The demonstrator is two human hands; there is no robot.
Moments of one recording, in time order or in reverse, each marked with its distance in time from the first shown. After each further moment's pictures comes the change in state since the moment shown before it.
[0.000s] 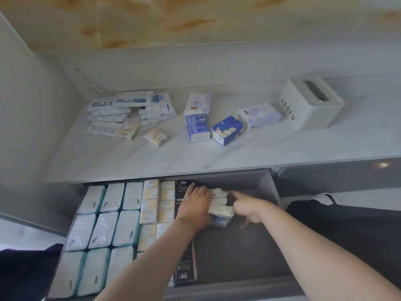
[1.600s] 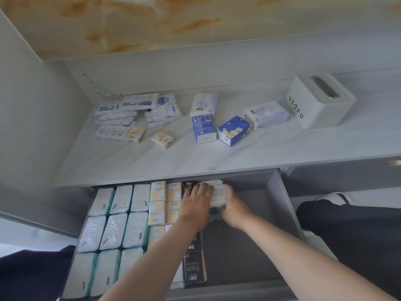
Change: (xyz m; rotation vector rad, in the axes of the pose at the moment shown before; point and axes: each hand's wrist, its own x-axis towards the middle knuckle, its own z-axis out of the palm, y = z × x) left_hand -0.005 -0.016 -0.004 0.072 -0.085 -0.104; right_hand 0.019 -0.004 0.055 -0.359 0.325 -0.350
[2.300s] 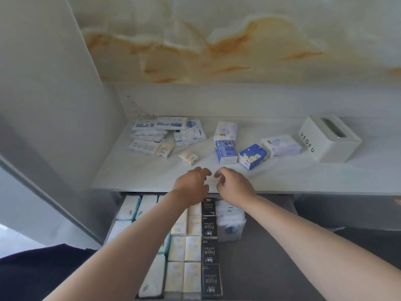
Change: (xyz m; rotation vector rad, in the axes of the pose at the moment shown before) left_hand -0.017 -0.087 -0.113 -0.411 0.180 -0.109; right_hand -0.020 -0.143 -0.062 -0.234 0.257 -0.360
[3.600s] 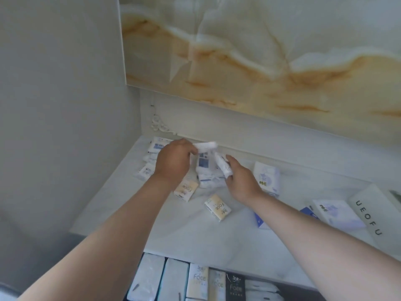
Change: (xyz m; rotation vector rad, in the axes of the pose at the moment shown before) left_hand 0.166 -0.187 -0.074 -0.155 0.686 0.005; right_hand 0.237 -0.045 0.030 -0.055 0.072 -0.155
